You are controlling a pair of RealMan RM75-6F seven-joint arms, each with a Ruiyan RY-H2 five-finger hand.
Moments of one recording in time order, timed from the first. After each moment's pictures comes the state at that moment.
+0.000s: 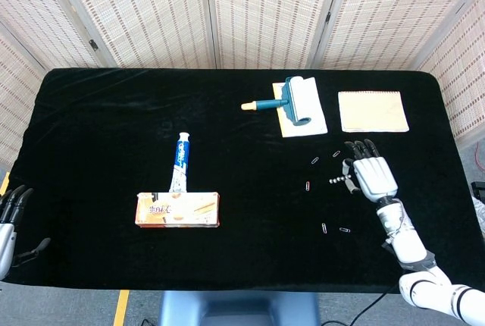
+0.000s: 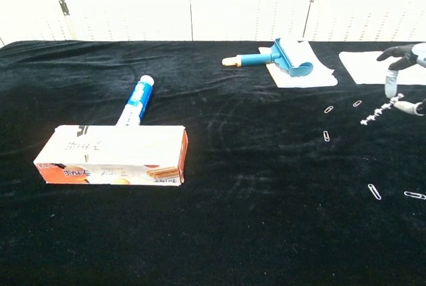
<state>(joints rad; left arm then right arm) -0.05 -1.09 -0.05 -1.61 1.50 1.53 -0.01 0.50 -1.38 0.16 -1.36 -1.27 1.04 -0.19</state>
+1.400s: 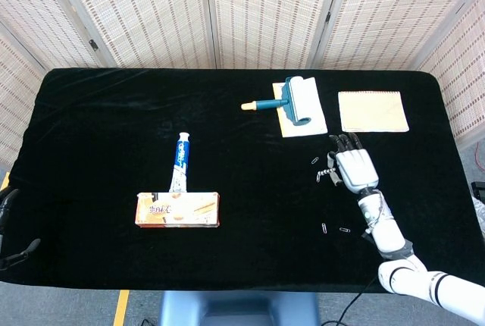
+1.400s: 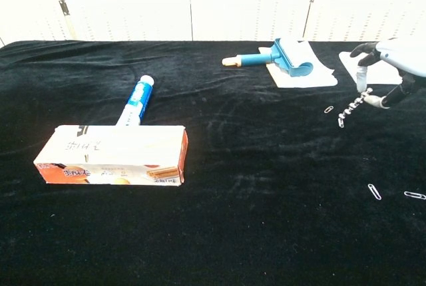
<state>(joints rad) -0.03 -1.07 -0.05 -1.59 1.50 1.56 -0.07 0.59 -1.45 0.19 -1.35 -1.14 1.00 -0.34</state>
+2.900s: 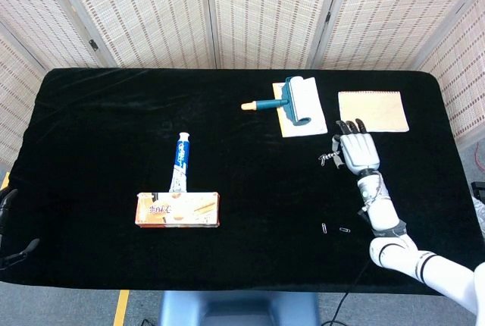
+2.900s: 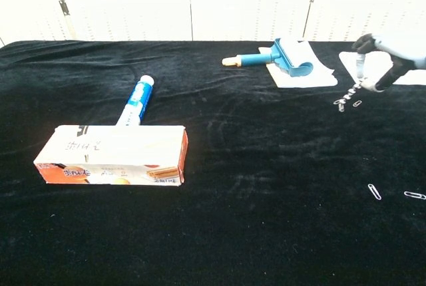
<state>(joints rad) -0.03 -1.07 -0.06 -1.59 1.48 1.55 -0.07 0.68 -1.50 0.24 -1.19 -1.00 0.92 -0.32</state>
